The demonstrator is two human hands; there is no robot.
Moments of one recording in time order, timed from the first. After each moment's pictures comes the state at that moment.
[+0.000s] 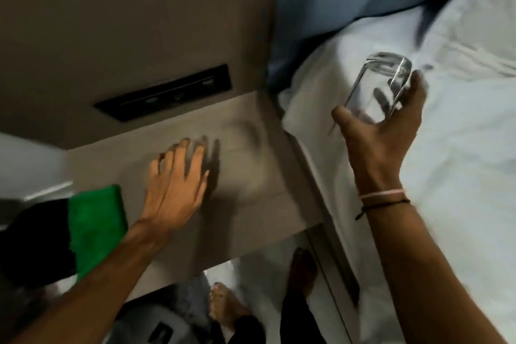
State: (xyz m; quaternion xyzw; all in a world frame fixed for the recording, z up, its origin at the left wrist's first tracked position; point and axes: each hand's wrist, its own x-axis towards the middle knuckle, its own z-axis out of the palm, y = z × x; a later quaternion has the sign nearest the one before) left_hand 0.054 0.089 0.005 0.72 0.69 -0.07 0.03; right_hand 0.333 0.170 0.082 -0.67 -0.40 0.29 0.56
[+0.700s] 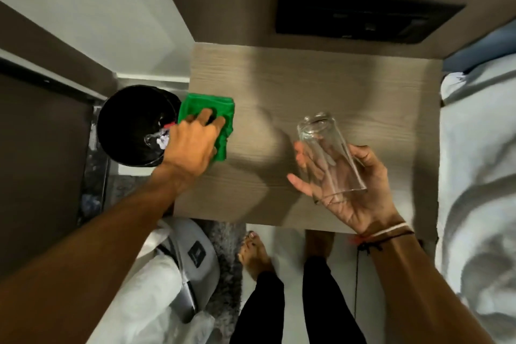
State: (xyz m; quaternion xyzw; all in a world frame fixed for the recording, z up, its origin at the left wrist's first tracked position) left_hand -0.132 -0.017 -0.065 0.57 0.78 -0.18 0.15; right_hand 0.140 0.068 -0.040 -0.27 -0.02 0.95 0.16
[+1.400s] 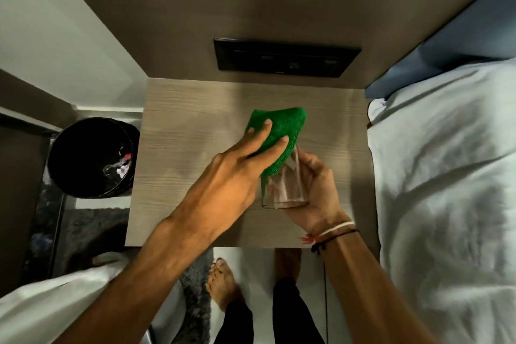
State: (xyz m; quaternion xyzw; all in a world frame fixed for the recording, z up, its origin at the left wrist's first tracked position) left_hand 0.011 0.024 0.055 0.66 0.68 0.17 0.26; right_hand 0.159 0.093 -0.025 -0.40 -0.07 0.88 0.23
